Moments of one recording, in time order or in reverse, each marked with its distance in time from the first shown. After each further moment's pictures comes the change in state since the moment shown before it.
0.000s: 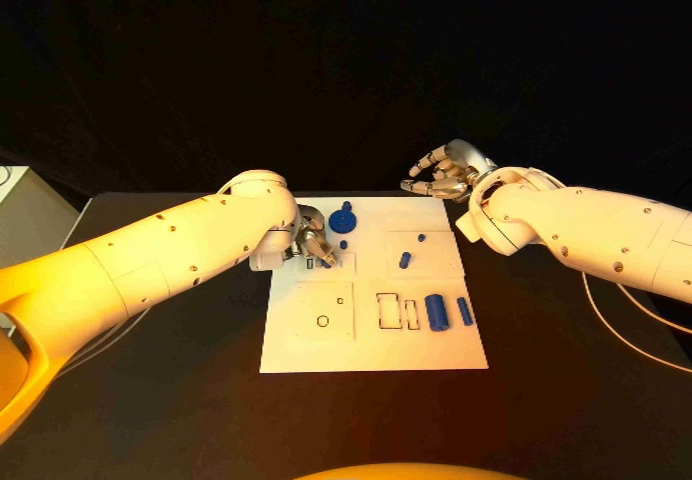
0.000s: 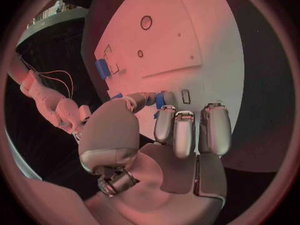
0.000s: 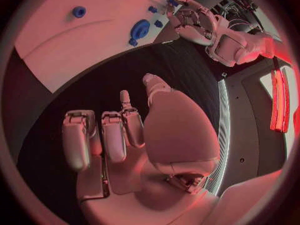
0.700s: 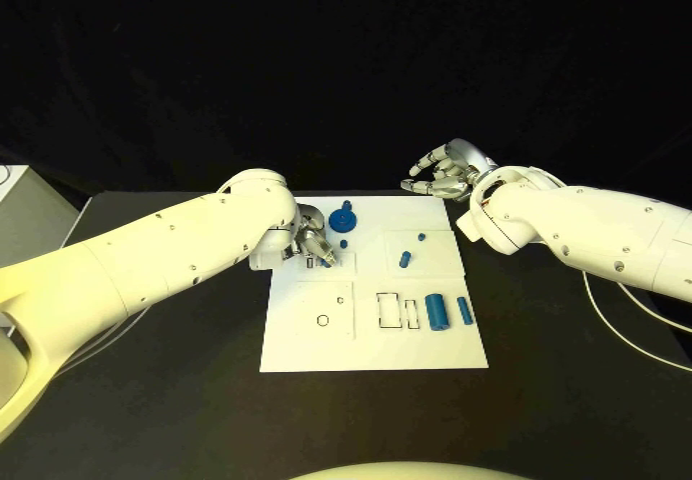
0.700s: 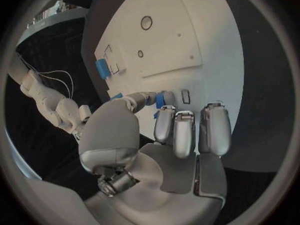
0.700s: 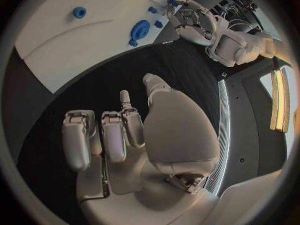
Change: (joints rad) left arm 0.001 -0.003 0.000 0.004 0.003 0.001 -0.001; left_hand 0.004 -0.004 -0.005 -0.005 0.012 0.007 0.000 -0.023 0.013 0.001 0.002 0.000 0.001 0.000 0.000 0.000 0.000 0.000 0.000 0.000 0.000 0.002; right arm 0.000 -0.002 0.000 0.002 0.000 0.004 -0.001; right_hand 0.000 0.000 -0.003 0.003 0.000 -0.004 -0.004 0.004 0.001 0.000 0.000 0.000 0.000 0.000 0.000 0.000 0.000 0.000 0.000 0.000 0.000 0.000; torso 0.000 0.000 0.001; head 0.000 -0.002
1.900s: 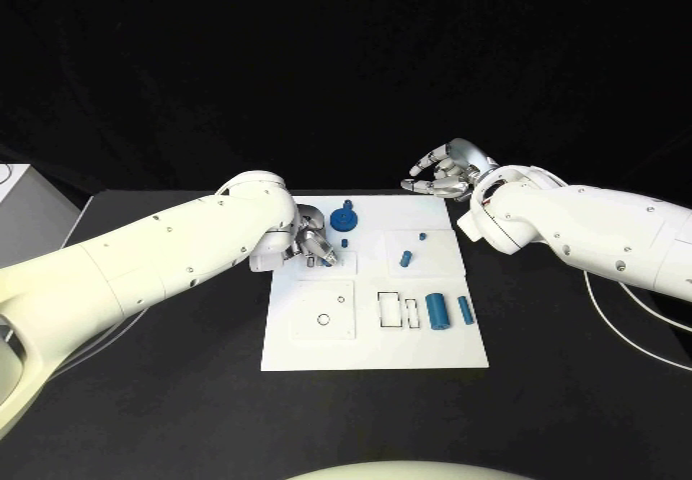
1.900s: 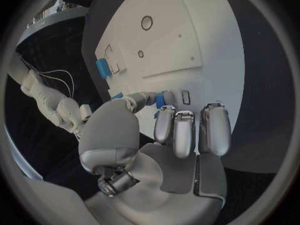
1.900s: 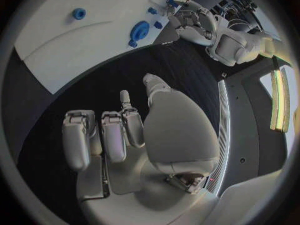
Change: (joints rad) left arm -0.005 -0.017 -0.003 0.024 0.003 -0.034 0.003; left_hand 0.000 0.000 0.010 0.010 -0.007 0.021 0.000 -0.017 0.004 0.009 -0.005 0.000 0.012 0.003 -0.003 0.000 0.000 0.000 0.004 -0.004 0.000 0.009; right arm 0.000 0.000 0.000 0.000 0.000 0.007 0.000; right_hand -0.004 0.004 0.000 0.000 0.000 0.000 0.000 0.000 0.001 0.000 0.000 0.000 0.001 0.000 0.000 0.000 0.000 0.000 0.000 0.000 0.000 0.000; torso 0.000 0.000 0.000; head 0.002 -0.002
